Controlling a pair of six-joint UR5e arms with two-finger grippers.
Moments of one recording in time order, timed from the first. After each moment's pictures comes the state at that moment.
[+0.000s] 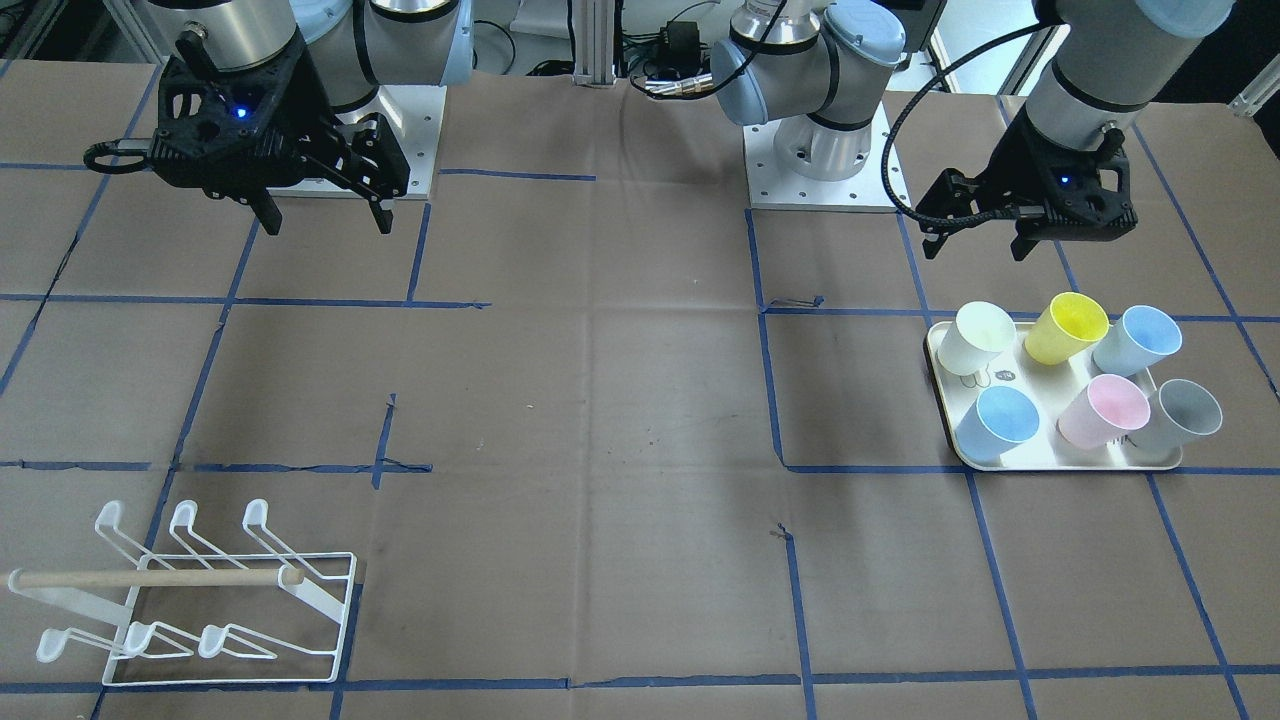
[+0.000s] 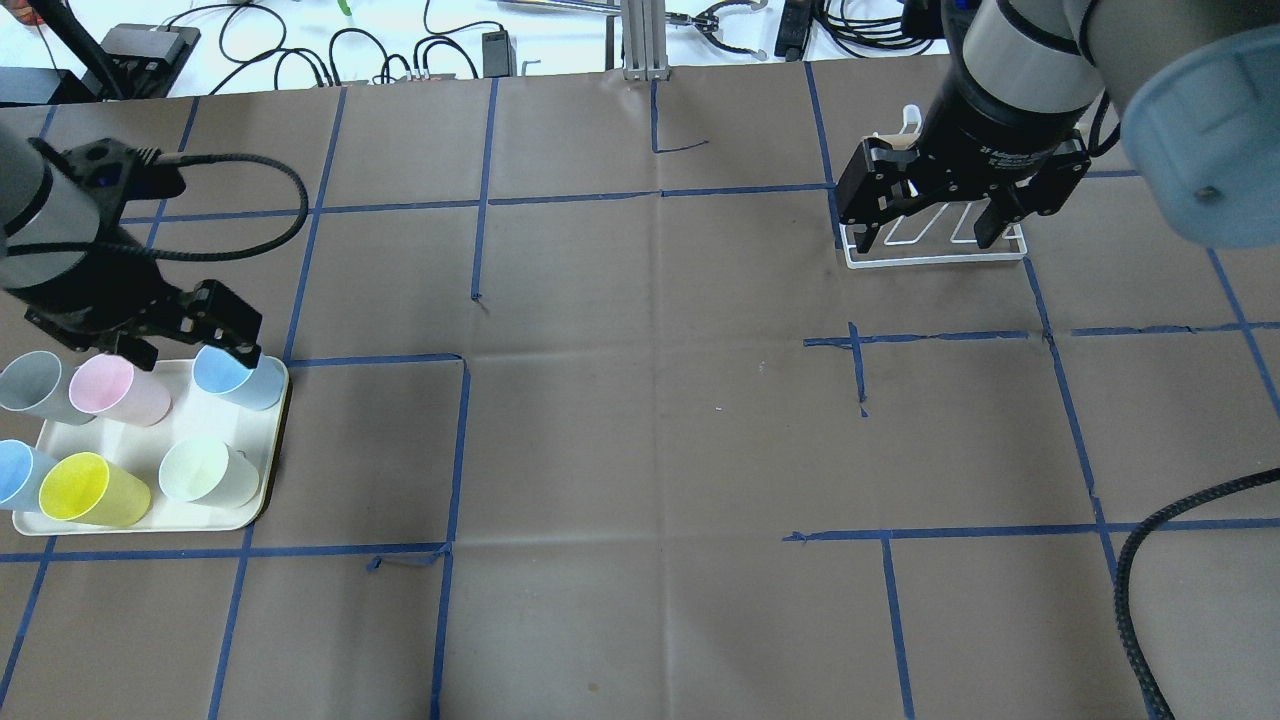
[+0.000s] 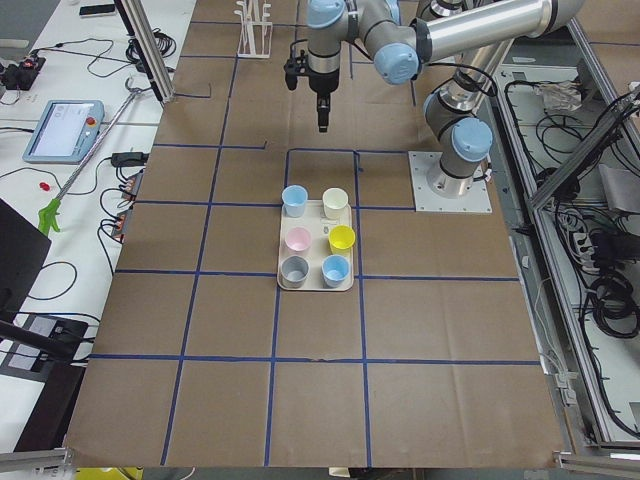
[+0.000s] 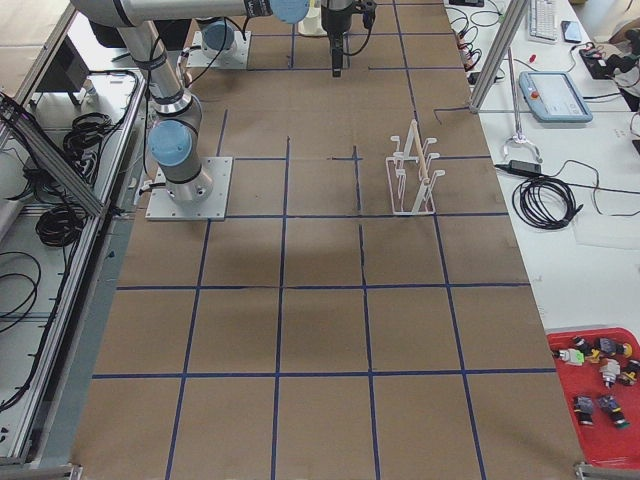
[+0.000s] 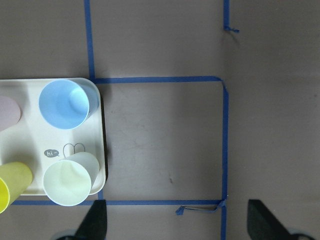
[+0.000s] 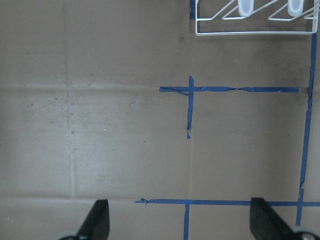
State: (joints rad) left arm -1.19 -1.37 -1.93 -1.44 1.59 0.38; right arm 1.62 -1.63 1.60 -1.59 -1.54 0.03
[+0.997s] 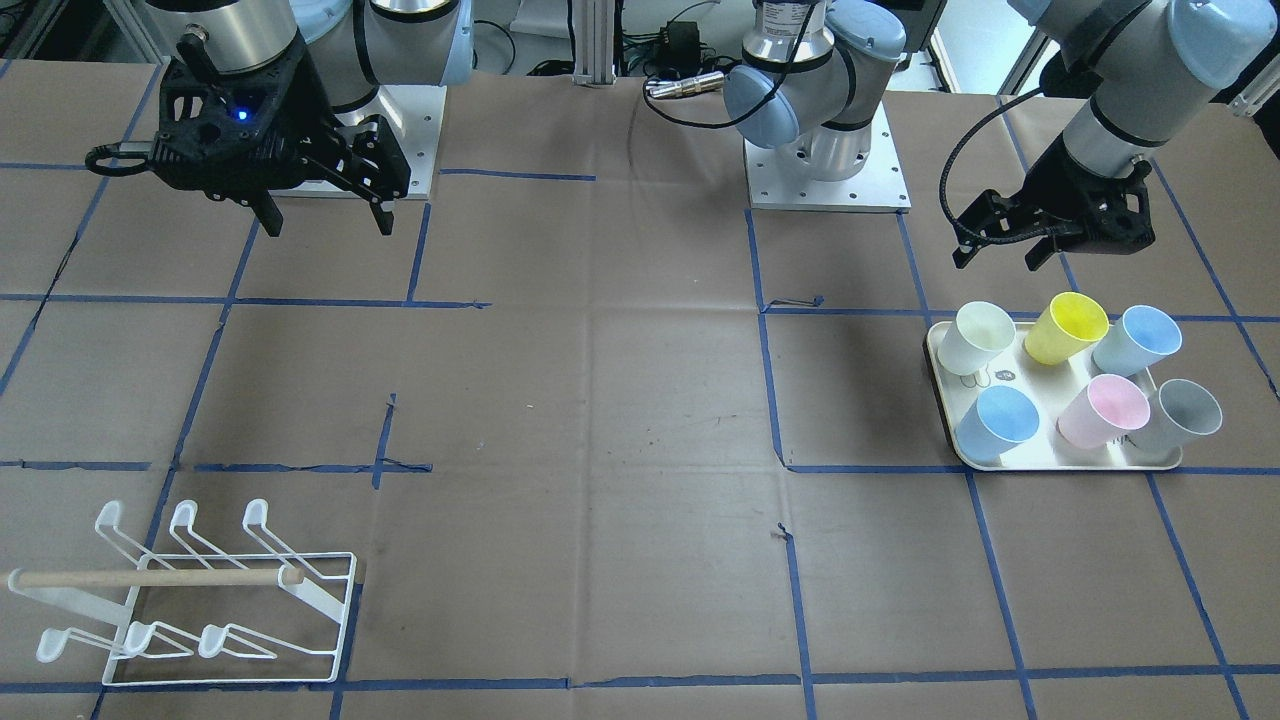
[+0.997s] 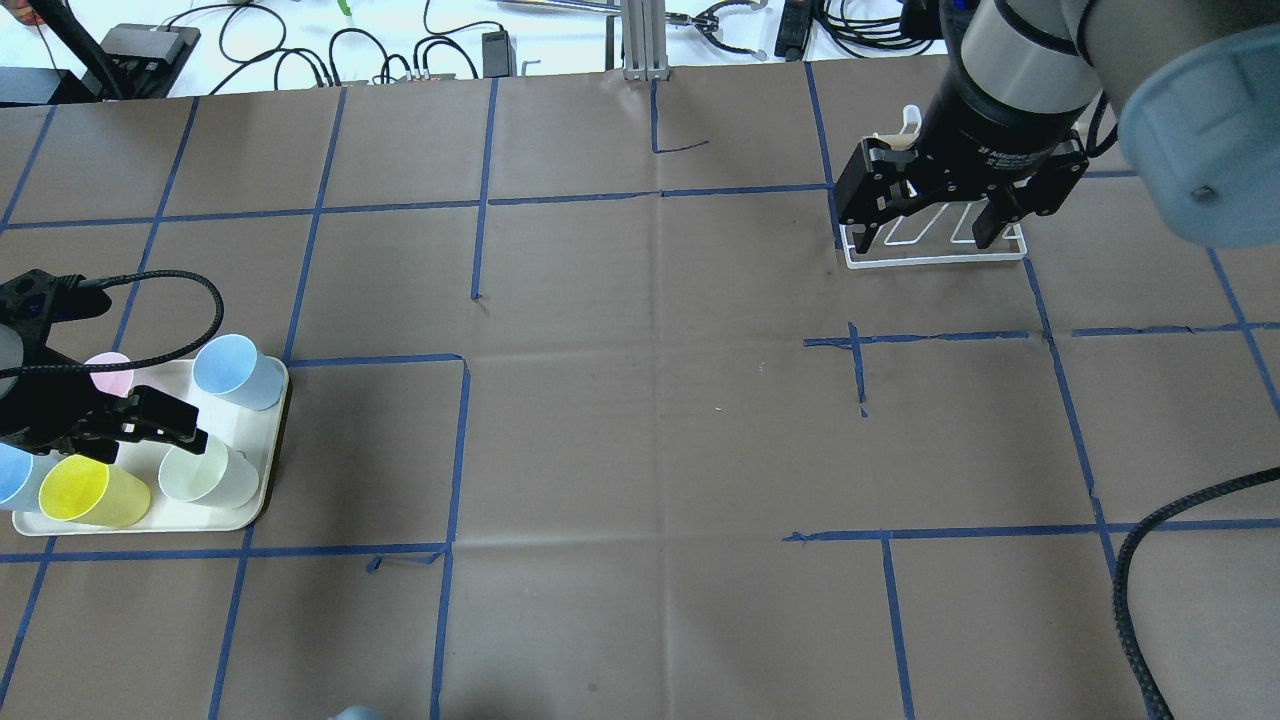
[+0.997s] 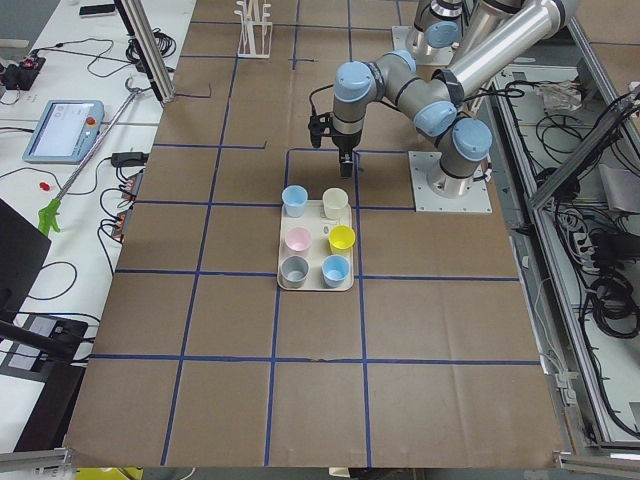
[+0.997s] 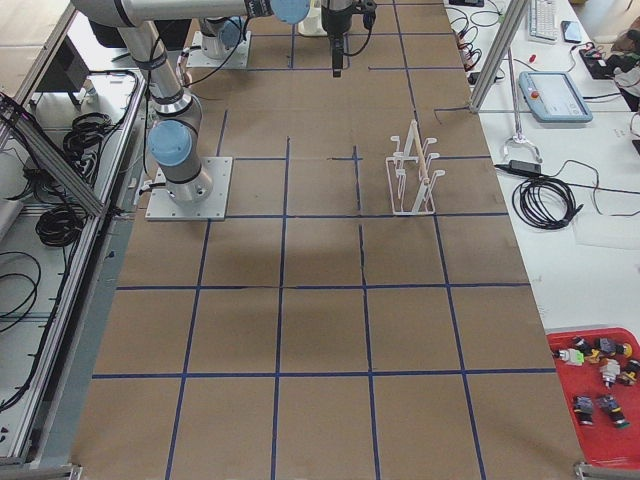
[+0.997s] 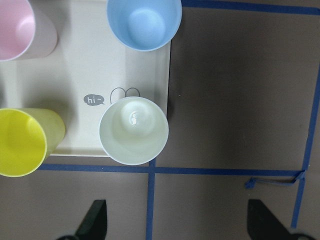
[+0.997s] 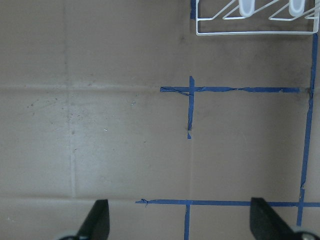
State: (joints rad) left arm -0.95 -1.35 -2.13 -1.27 1.50 0.58; right arm 1.62 -1.62 1.60 -1.59 -1.54 0.03
